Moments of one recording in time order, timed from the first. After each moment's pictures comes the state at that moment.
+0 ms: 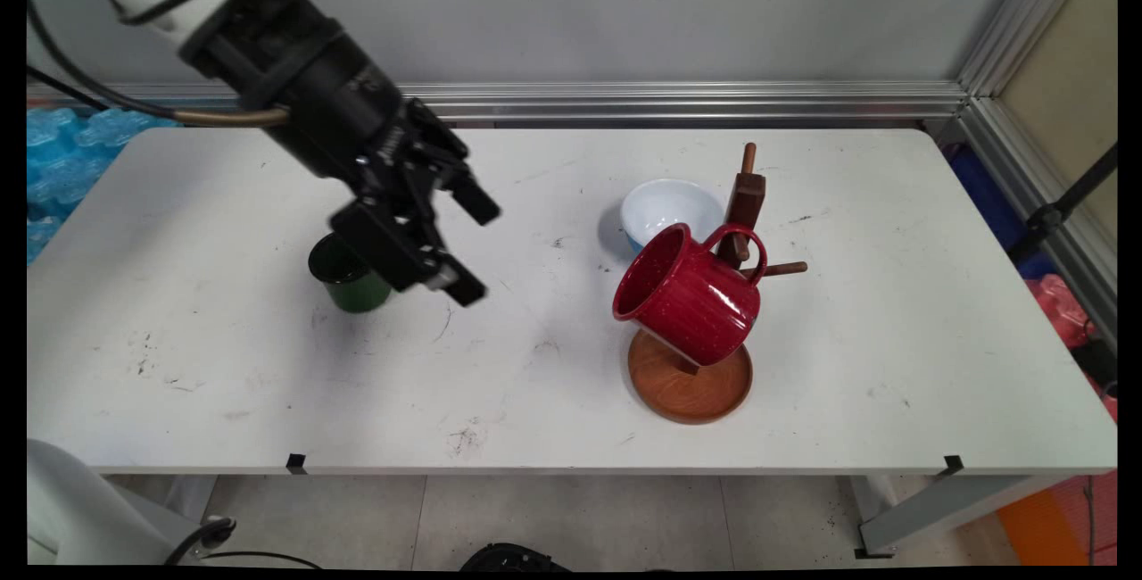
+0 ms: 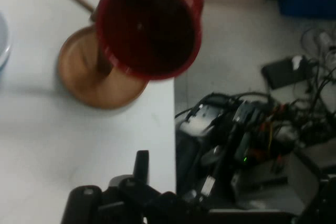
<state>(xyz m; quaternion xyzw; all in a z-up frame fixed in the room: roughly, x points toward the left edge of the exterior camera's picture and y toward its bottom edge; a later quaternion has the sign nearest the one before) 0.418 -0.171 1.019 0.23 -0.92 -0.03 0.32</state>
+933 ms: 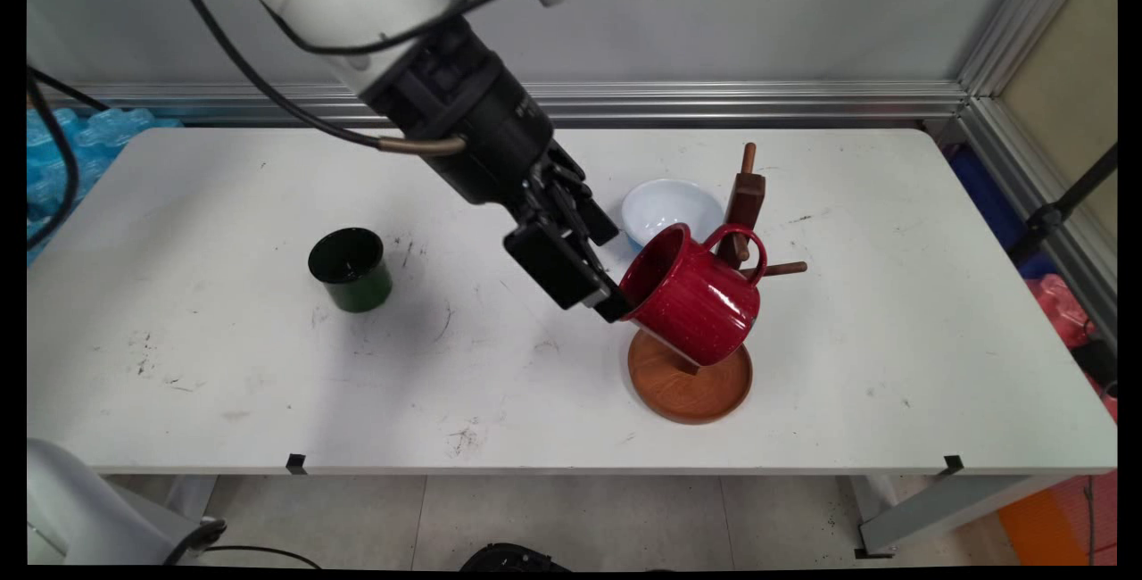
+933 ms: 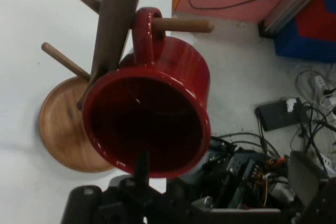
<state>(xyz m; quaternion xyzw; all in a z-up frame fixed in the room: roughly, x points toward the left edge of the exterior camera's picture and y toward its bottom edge) 0.342 -0.205 0.995 0.26 -0.90 -0.04 0.34</state>
